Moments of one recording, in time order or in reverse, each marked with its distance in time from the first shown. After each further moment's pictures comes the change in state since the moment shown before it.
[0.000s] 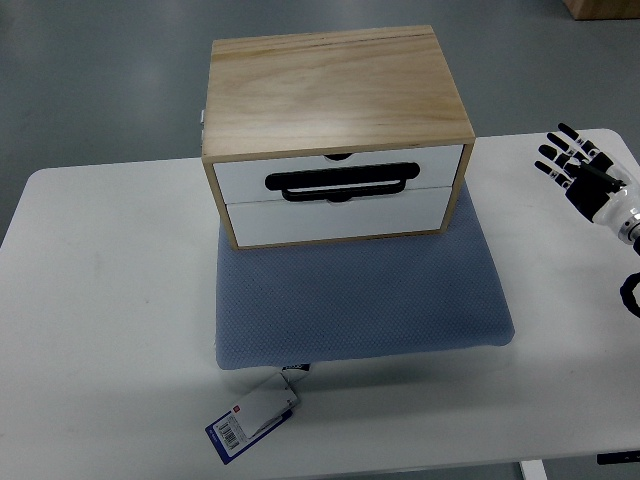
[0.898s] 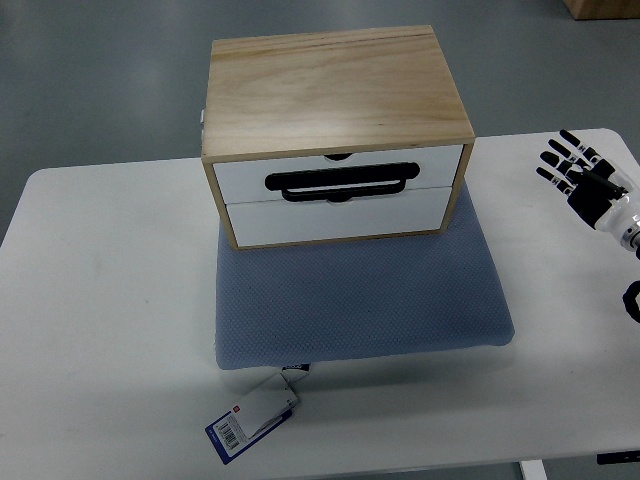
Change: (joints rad) left arm 0.017 0.000 -0.002 0.005 -0.004 0.004 0.002; right arm -0.021 -0.001 0.003 -0.001 0.002 0.008 0.003
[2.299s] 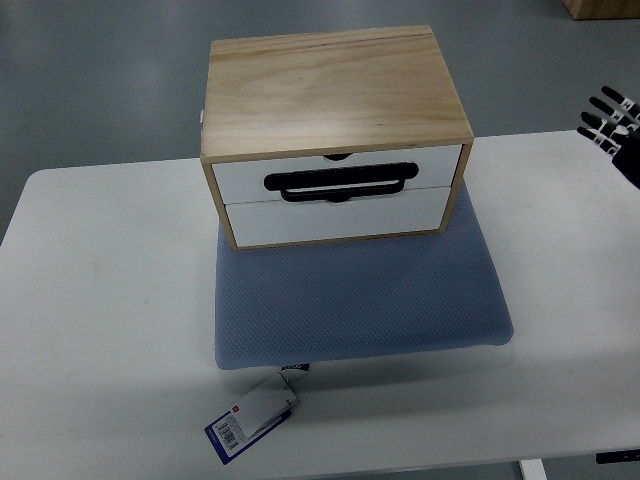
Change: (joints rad) left arm 0.000 0.000 0.000 -0.001 0.000 0.000 0.000; right arm 0.087 -0.177 -0.041 0.028 0.012 0.048 -0.001
